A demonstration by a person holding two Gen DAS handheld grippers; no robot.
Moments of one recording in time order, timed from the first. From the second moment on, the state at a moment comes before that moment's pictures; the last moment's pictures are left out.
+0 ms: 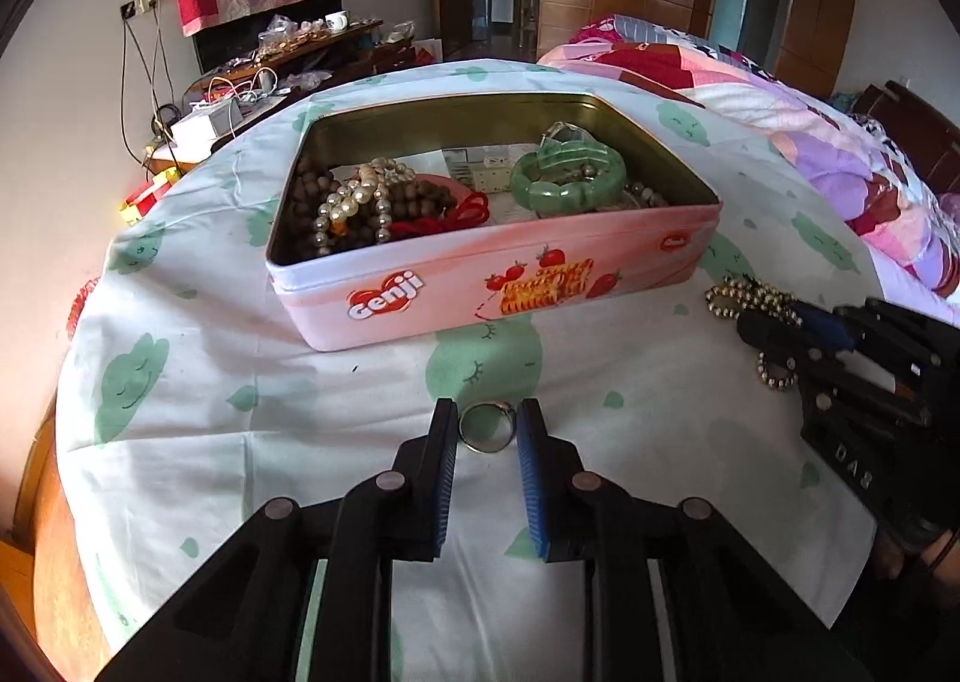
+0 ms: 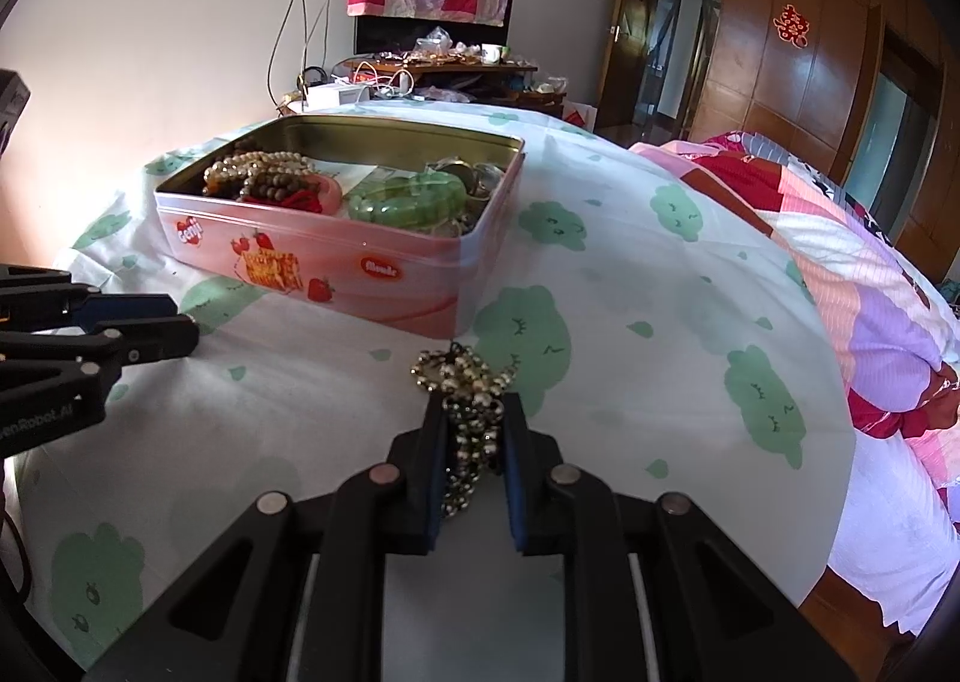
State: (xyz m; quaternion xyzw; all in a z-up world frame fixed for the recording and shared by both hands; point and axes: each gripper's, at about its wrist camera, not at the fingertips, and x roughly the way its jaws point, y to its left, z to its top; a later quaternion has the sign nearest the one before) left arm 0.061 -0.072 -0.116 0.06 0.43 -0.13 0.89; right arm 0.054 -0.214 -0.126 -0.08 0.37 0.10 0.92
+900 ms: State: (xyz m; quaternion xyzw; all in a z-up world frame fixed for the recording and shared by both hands) left arm 0.049 -0.028 -0.079 0.05 0.38 -0.08 0.92; right arm 0.045 -0.211 -0.099 -0.08 0.32 0.12 0.94
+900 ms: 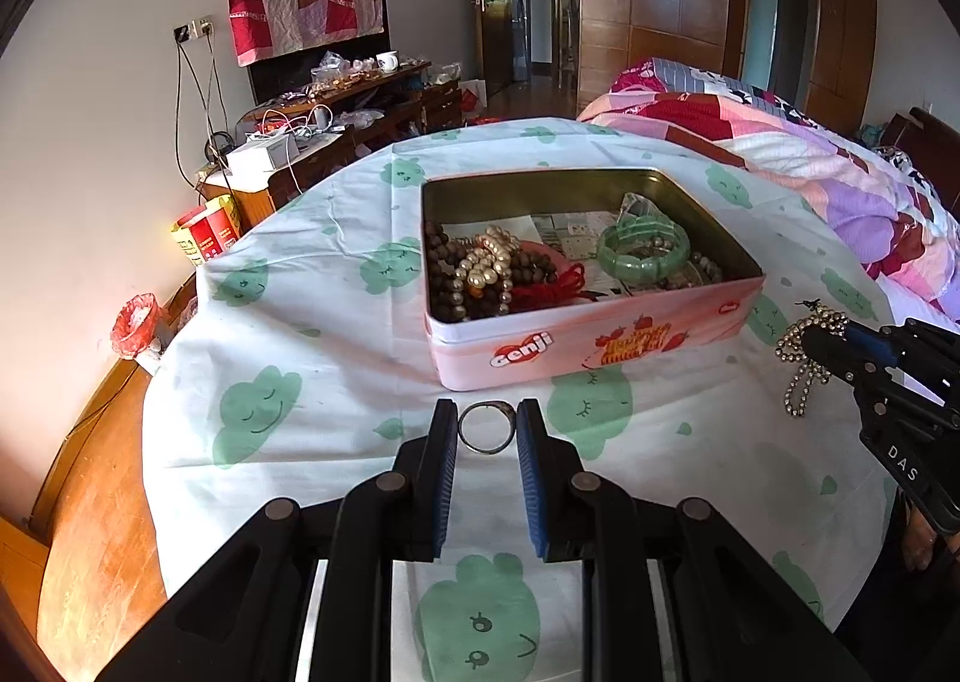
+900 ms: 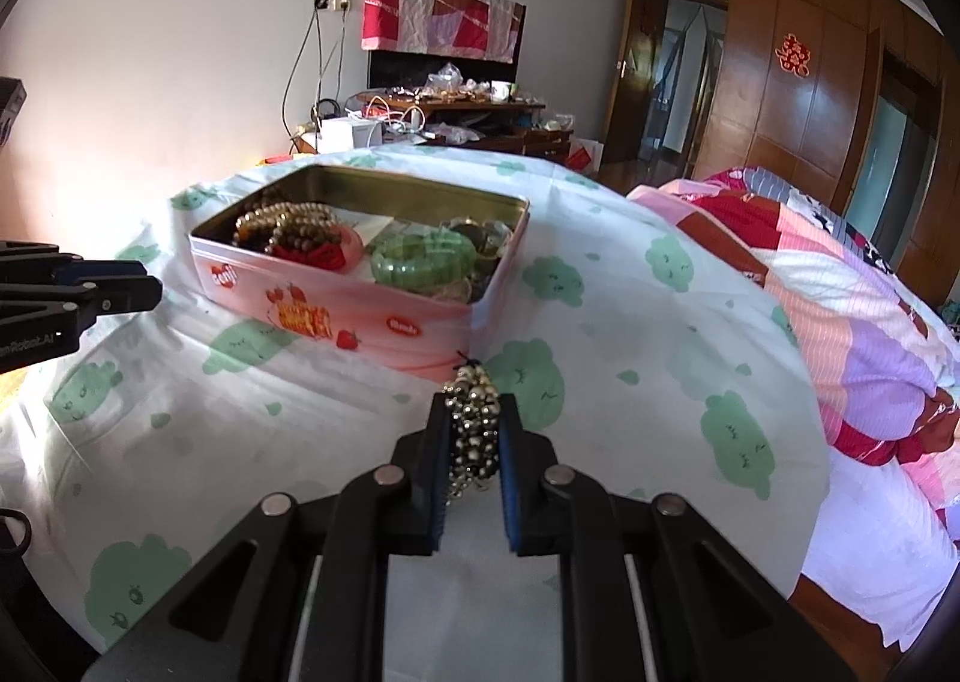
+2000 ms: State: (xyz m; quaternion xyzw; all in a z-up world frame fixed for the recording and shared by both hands) left arm 0.057 -0.032 -0.031 0.07 0.33 -0.07 0.94; right arm 0.041 -0.199 -0.042 -0.09 0.24 0.14 0.96
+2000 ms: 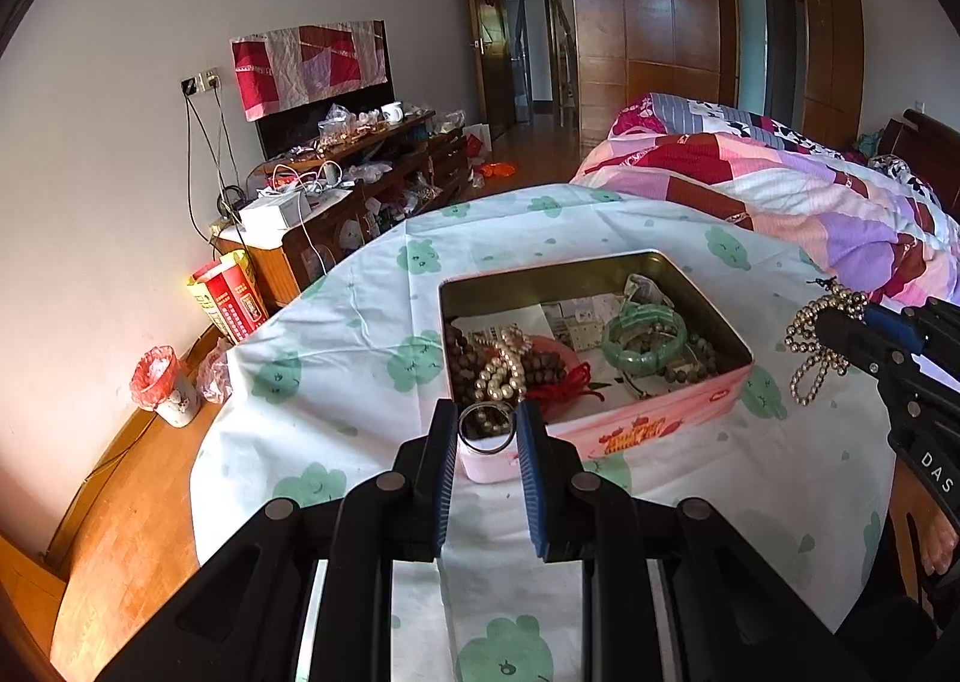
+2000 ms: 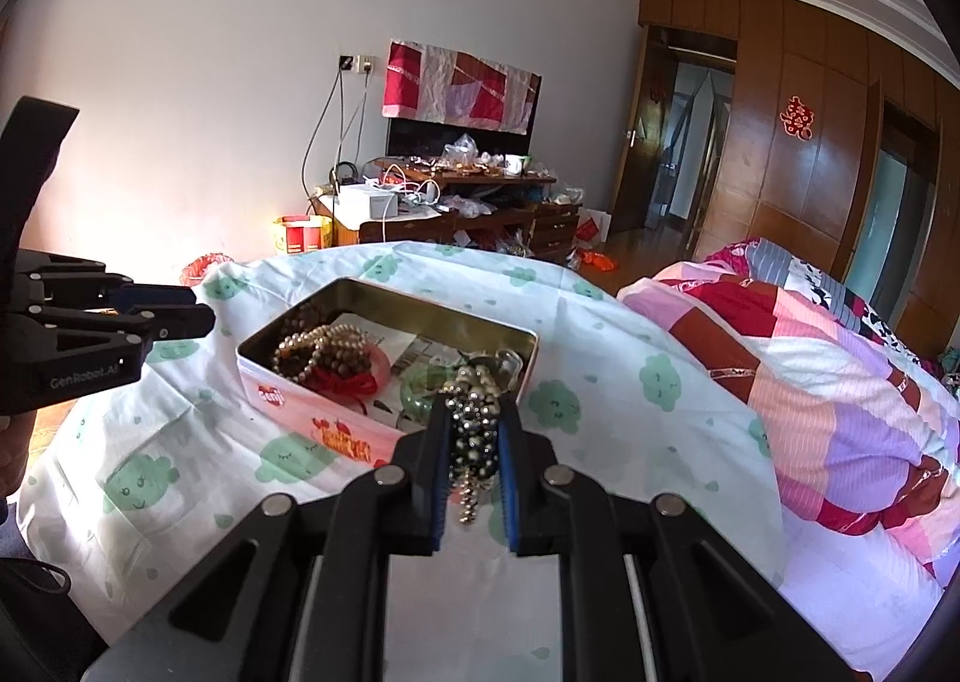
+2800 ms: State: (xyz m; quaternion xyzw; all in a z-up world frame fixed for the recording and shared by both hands) left arm 0.071 -0.032 -0.007 0.07 0.29 -0.06 0.95; right arm 0.051 -0.195 -0.026 -0.09 0.21 0.14 0.96
